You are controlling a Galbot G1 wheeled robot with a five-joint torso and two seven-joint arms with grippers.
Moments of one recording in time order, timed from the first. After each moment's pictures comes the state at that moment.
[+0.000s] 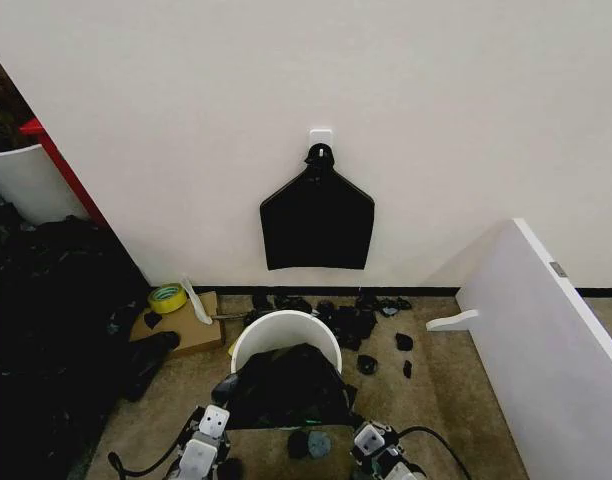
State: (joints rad) left arm 1.61 -0.76 0.01 -2.26 -0.54 0.61 -0.79; right arm -1.59 0.87 -0.07 2.08 -0.11 -0.33 0.20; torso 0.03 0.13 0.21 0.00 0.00
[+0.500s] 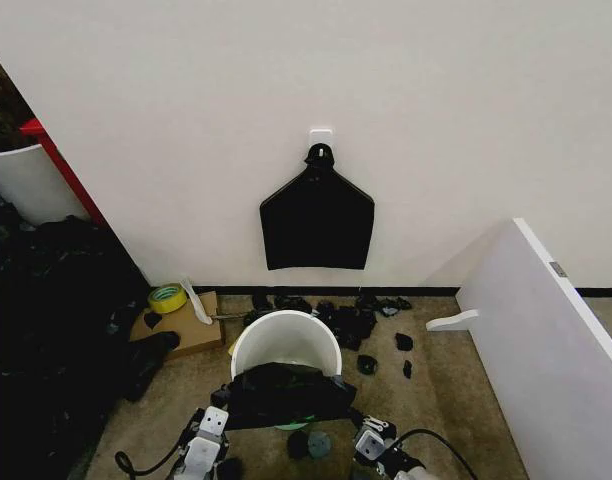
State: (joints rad) left arm 1.56 -0.81 0.03 -2.17 -0.53 0.60 -0.79; right arm -1.56 0.92 0.00 1.88 -0.33 -0.08 0.12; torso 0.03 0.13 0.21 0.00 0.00
